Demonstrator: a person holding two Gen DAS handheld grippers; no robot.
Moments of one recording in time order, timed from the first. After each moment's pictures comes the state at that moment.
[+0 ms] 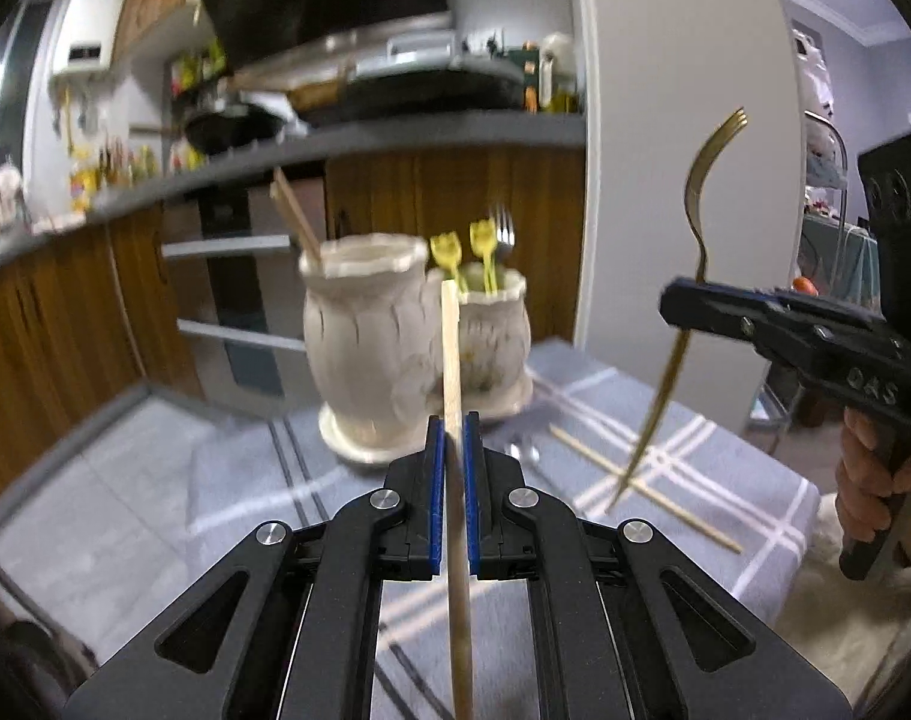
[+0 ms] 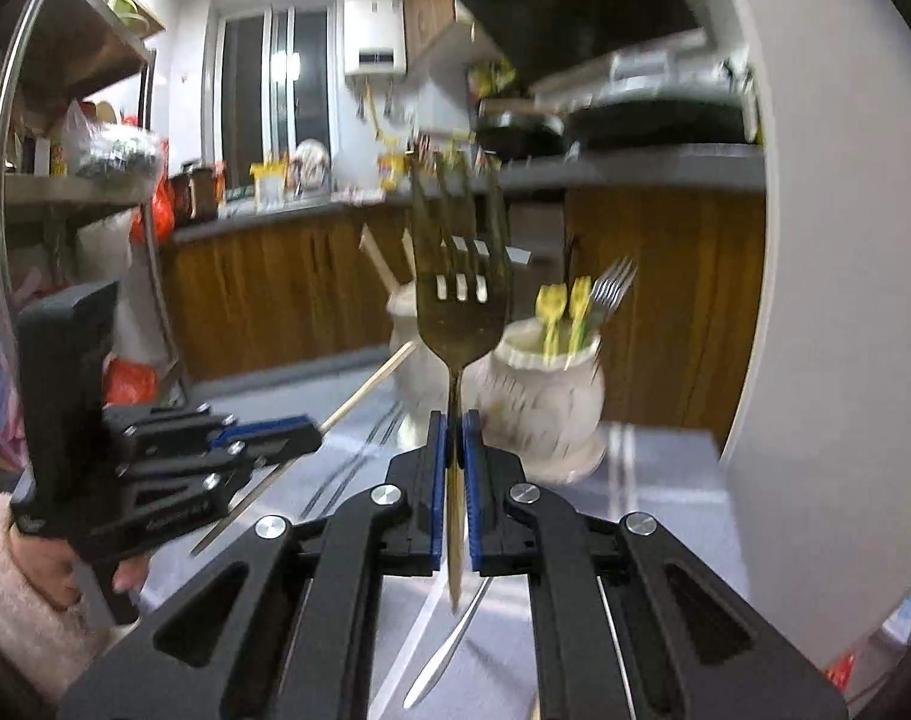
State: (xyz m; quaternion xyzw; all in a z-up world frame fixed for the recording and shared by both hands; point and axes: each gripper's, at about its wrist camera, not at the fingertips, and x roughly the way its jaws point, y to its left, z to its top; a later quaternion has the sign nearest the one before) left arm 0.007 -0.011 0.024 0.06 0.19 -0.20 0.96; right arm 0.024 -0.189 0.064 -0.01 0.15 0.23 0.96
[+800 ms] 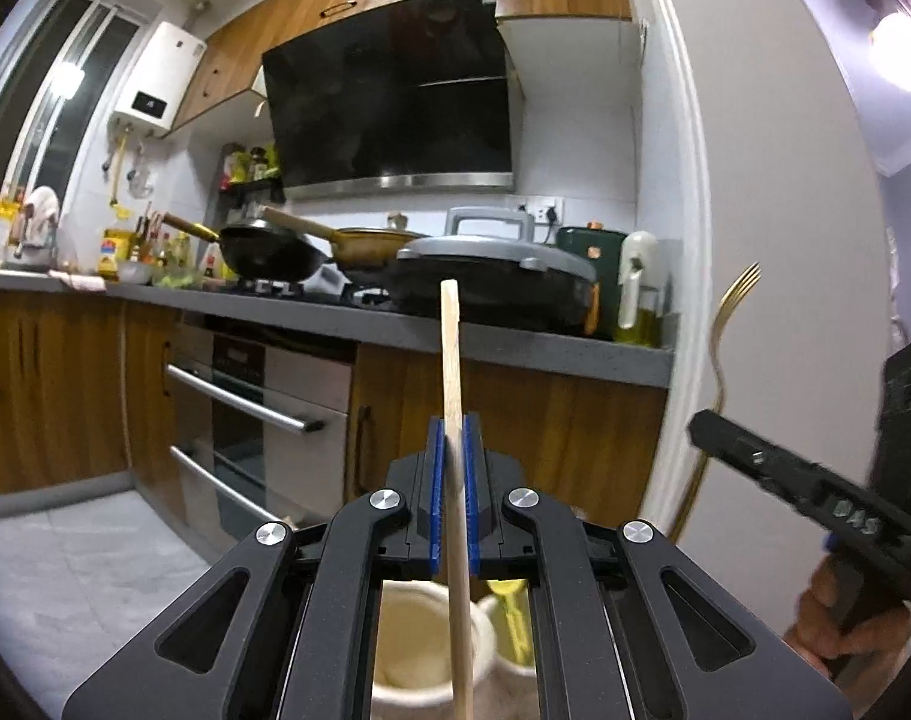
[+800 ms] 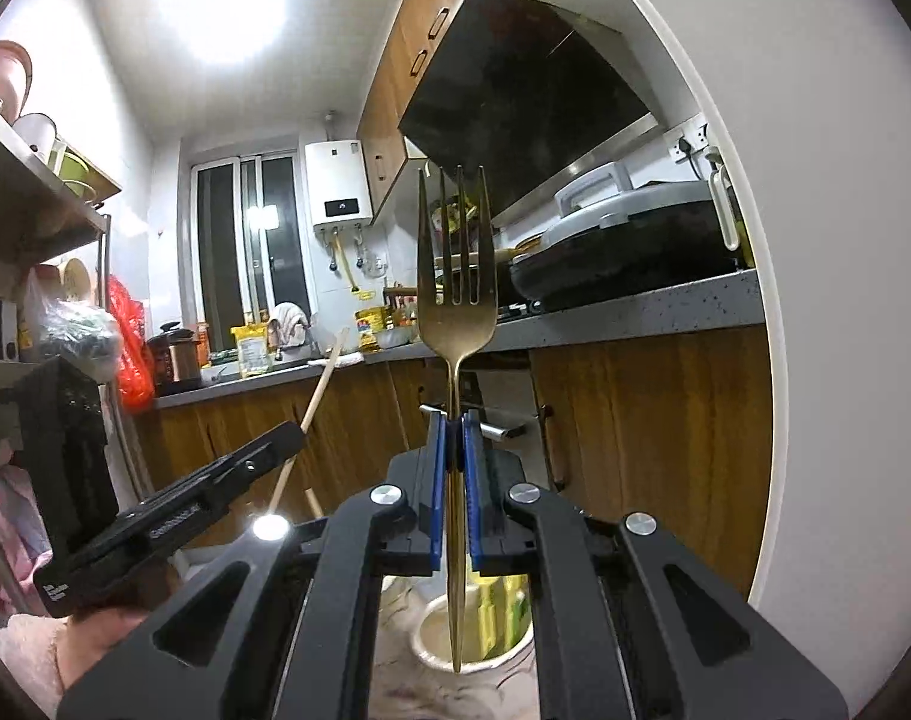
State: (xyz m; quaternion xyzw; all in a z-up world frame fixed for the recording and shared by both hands) left arm 0.139 -0.022 0.115 -0.05 0.03 -0.17 0.98; right arm 0.140 -0.230 0.121 0.11 0.02 0.23 0.97
